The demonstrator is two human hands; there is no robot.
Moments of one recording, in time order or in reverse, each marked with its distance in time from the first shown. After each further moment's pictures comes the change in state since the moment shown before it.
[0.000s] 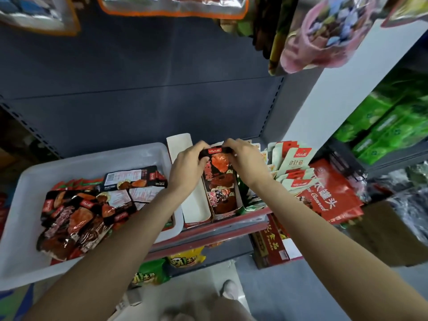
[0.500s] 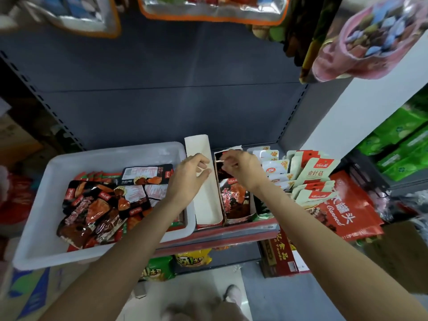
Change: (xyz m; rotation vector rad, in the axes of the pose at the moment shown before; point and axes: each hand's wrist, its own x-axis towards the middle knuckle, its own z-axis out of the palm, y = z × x) left_hand -0.021 -0.031 -0.011 -0.040 0.008 -0.142; right_hand 0.011 -0.018 0.021 0.204 -0.238 0.103
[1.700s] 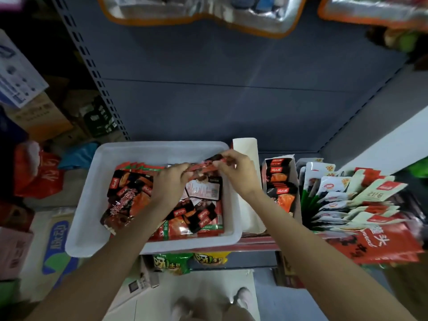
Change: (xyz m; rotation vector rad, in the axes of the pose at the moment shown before) left_hand -0.016 -0.124 -0.088 0.246 0.078 -0.099; right_hand 0.042 -0.085 0.100 0.360 0.089 -0.041
